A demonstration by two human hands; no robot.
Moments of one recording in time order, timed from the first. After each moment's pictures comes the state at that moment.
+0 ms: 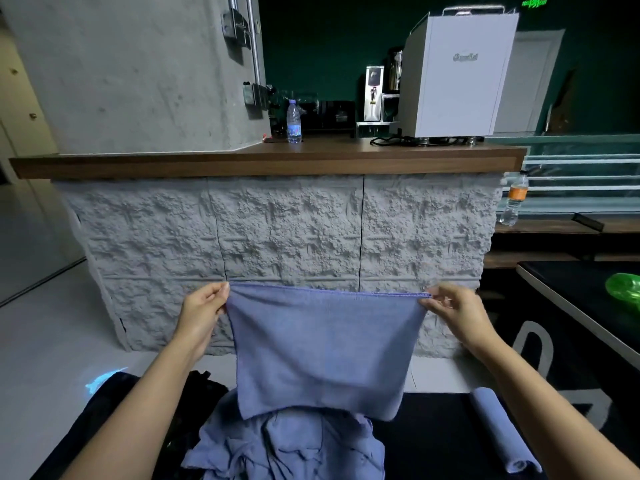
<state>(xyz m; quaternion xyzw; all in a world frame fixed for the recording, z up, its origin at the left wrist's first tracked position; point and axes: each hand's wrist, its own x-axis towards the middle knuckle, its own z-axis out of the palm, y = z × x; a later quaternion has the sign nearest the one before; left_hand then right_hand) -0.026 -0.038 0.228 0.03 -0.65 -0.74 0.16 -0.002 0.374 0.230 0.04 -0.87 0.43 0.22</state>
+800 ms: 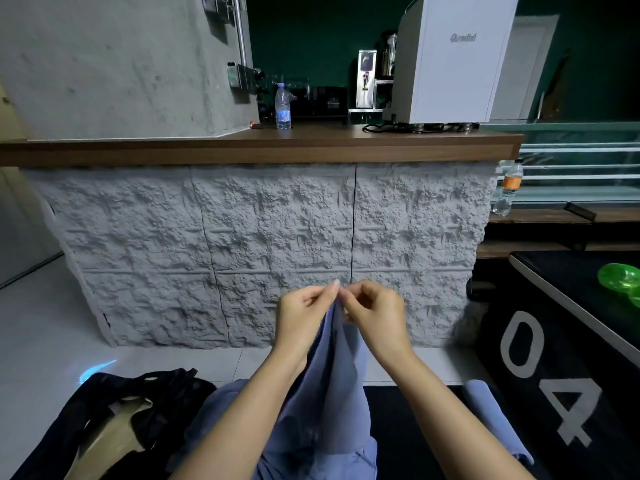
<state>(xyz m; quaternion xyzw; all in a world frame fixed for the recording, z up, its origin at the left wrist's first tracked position) 0.007 0.129 0.244 -0.02 -0.68 -0.72 0.09 0.014 0.244 0.239 0.05 -0.78 0.58 0.22</state>
